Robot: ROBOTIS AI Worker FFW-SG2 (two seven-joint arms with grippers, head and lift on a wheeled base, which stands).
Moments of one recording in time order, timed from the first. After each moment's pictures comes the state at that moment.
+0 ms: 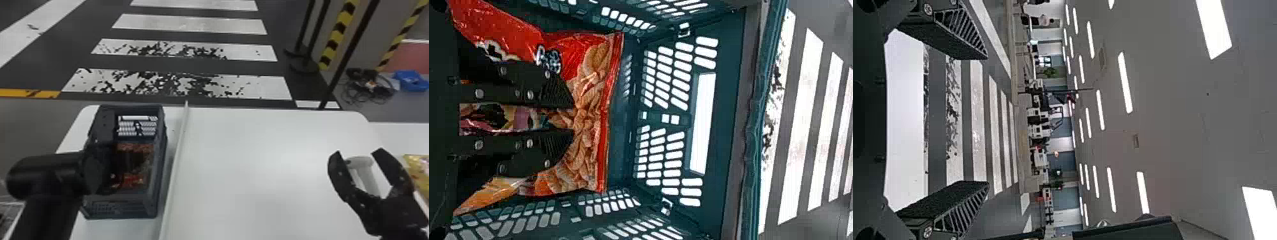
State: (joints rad) left arm -0.20 0.11 0.01 -1.51 0.27 1.00 0.09; right arm 0.63 -0.22 -0.12 -1.98 -0.39 -0.38 0.23
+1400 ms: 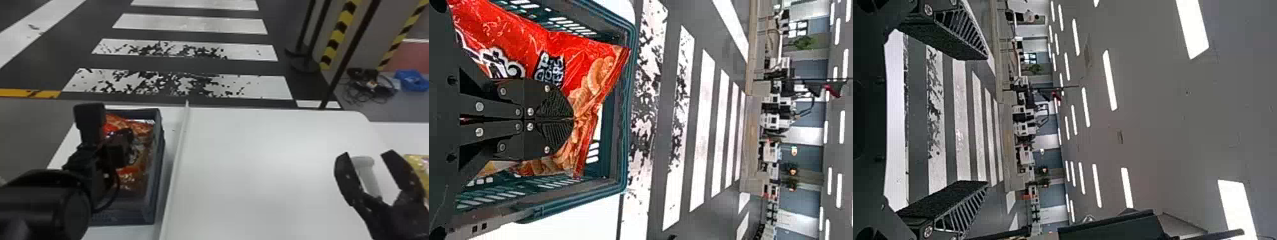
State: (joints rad) left arm 0.07 0.10 0.00 -1.99 0.23 0.83 0.18; right arm 0.66 -0.20 -0.11 -1.99 -0.39 -0.46 0.23
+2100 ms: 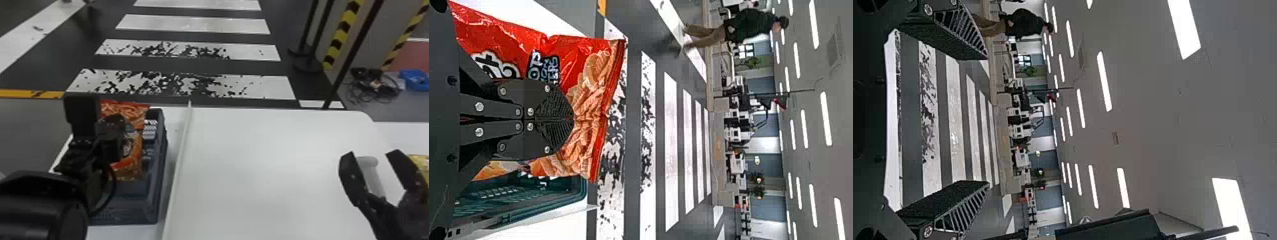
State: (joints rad) left arm 0.14 0.11 -0.03 -2.18 0.11 0.84 0.23; right arm 0.66 -0.19 -0.11 -1.99 -0.41 -0.48 0.24
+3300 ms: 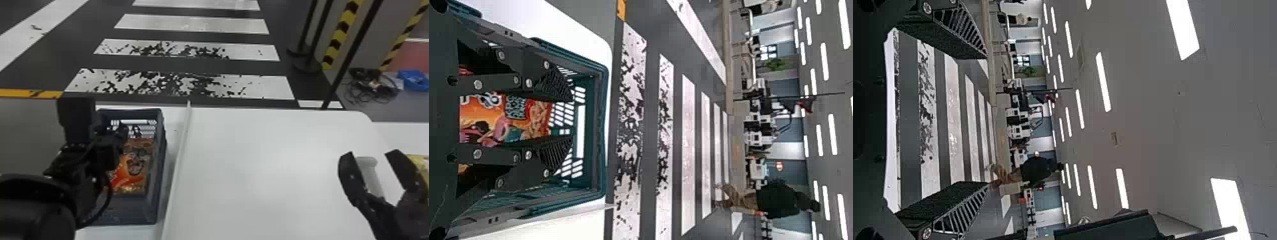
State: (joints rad) left arm 0.16 0.10 -0.01 -2.29 0.17 1.03 0.28; right arm 0.66 -0.20 -0.11 -1.98 -0.41 -0.49 0.24
